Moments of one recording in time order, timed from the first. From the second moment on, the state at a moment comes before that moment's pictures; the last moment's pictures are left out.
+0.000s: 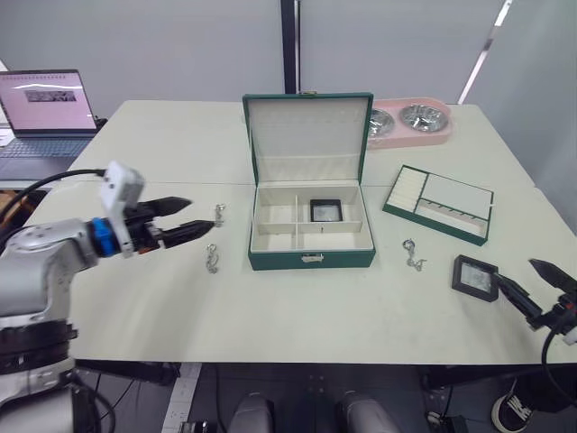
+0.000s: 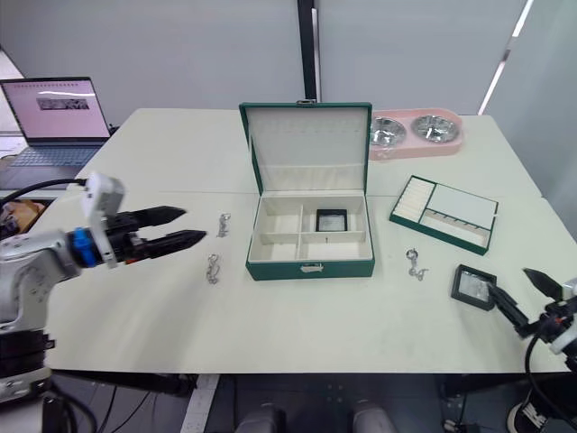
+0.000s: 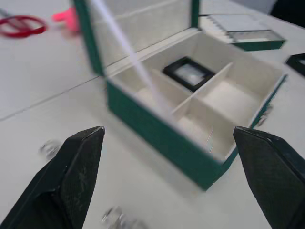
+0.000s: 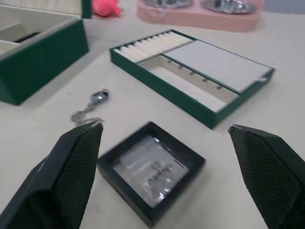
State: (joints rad) left arm -0.38 0.83 0.40 -0.02 -0.42 0.76 -1.11; right arm 0.24 -0.67 -0.61 -0.06 0.57 0.18 0.83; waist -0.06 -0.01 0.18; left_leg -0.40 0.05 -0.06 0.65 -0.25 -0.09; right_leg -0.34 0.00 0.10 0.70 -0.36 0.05
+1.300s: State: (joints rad) left arm 0.01 0.57 0.70 0.04 -0.35 0.33 -0.38; right arm 0.02 -0.63 -0.60 0.40 0.40 -0.07 0.63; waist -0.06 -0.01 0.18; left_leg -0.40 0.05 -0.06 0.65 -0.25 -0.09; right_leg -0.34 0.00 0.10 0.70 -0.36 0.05
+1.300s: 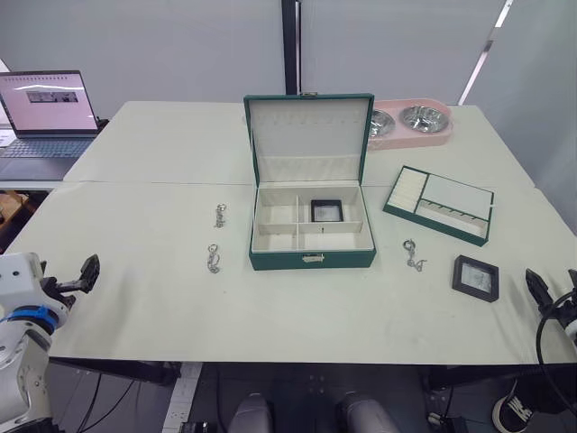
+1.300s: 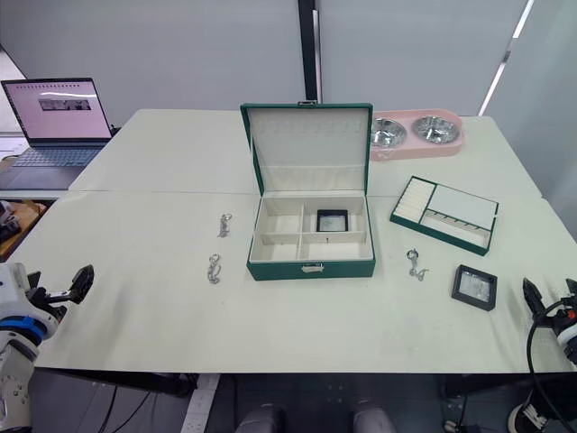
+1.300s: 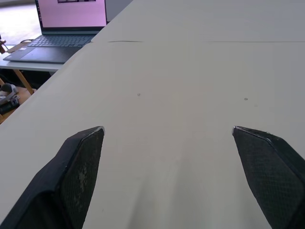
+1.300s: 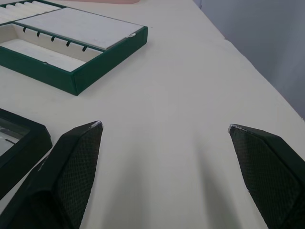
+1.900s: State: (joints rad) left arm 0.06 0.53 0.69 -0.01 -0.38 0.32 -0.34; right arm -0.01 -0.66 -0.59 0.44 0.42 -0.08 0.68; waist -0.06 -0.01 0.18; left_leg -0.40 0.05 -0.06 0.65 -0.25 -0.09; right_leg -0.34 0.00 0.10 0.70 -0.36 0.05
